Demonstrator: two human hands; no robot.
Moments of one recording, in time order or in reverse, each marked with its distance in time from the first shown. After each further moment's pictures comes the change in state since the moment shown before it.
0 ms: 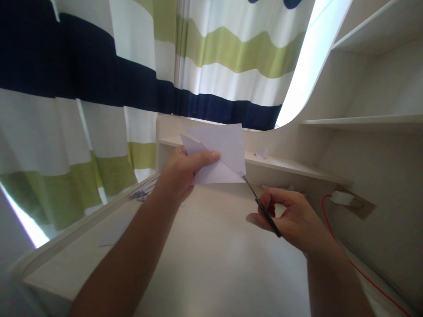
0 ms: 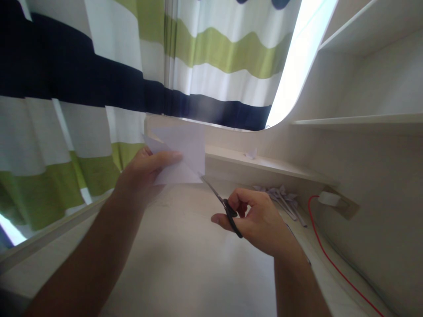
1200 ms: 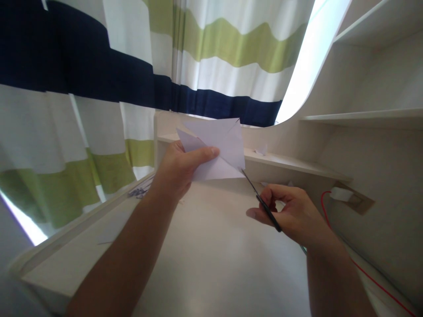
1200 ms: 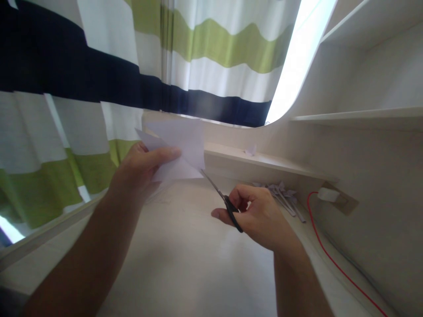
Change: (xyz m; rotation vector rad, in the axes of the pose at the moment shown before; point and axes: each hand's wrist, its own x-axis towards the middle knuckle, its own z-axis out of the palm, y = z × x) left_hand -0.003 0.000 0.004 0.093 0.095 0.036; right_hand 0.000 0.002 0.000 0.023 0.006 0.037
